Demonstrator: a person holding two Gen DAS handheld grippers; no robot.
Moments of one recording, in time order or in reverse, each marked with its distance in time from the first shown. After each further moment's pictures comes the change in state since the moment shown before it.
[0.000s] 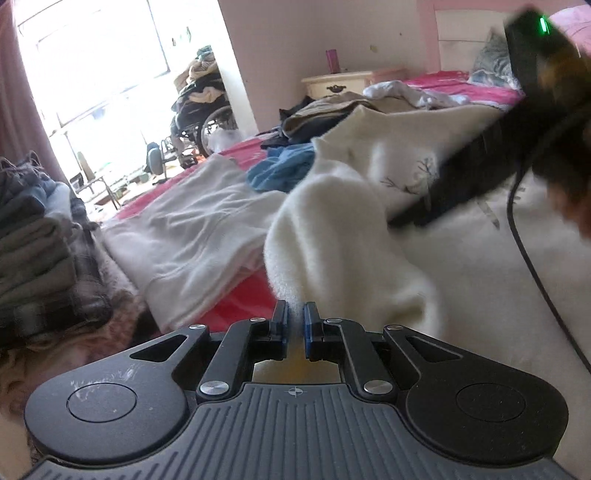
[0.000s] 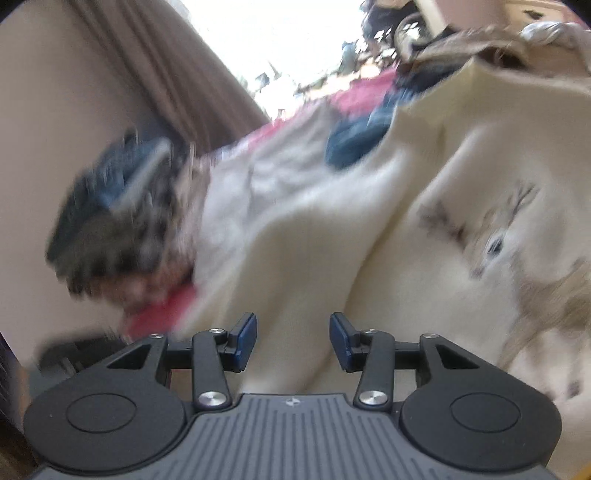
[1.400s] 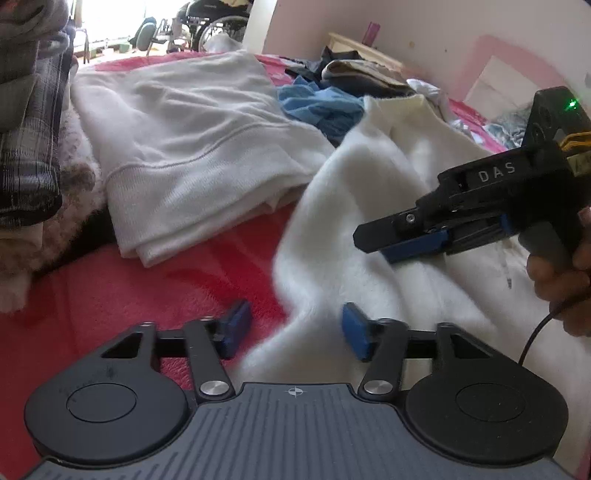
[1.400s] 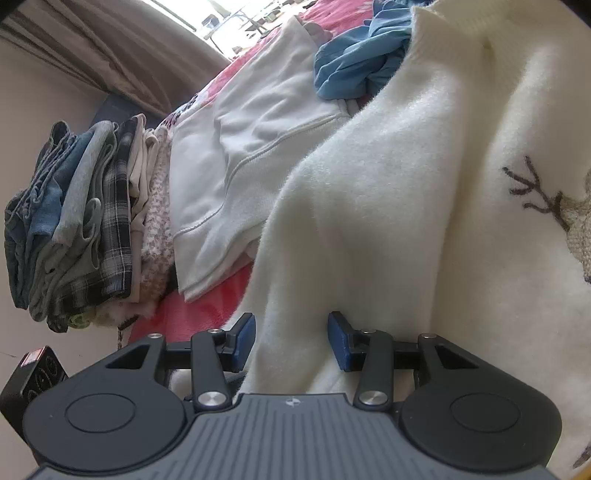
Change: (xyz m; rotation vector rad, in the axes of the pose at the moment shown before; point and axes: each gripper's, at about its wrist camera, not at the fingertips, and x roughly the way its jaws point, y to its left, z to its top) left arm 0.066 0.090 -0.020 -0.428 0.177 -0.305; right arm 0.102 0.012 0.035 0.198 0.262 -0.036
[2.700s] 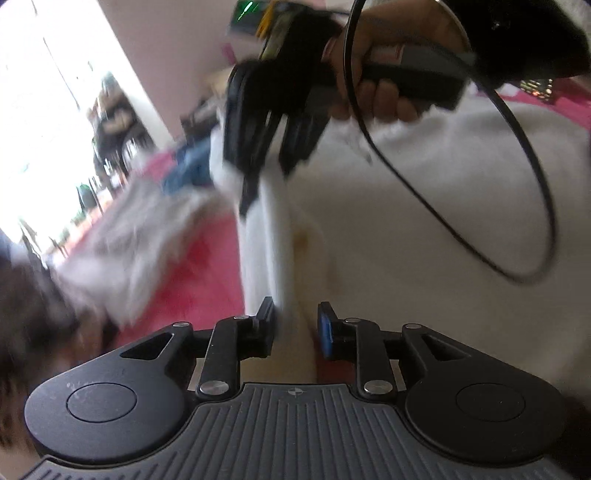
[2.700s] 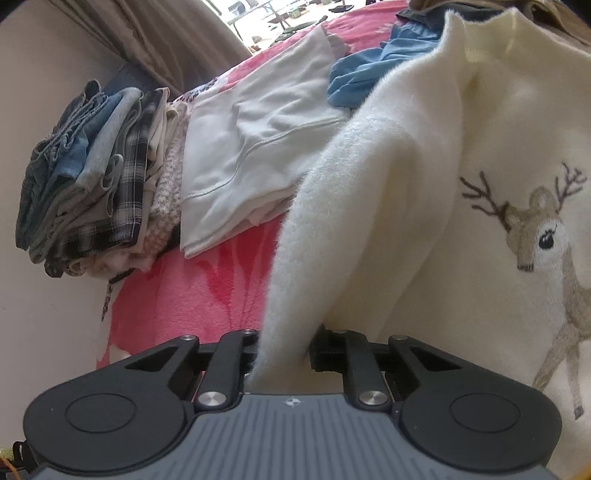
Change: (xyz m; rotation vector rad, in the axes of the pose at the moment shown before) left arm -0.092 -0.127 -0.083 0.696 -0.018 0.157; right arm -0.048 0.004 -0.028 -0.154 0.015 -0.067
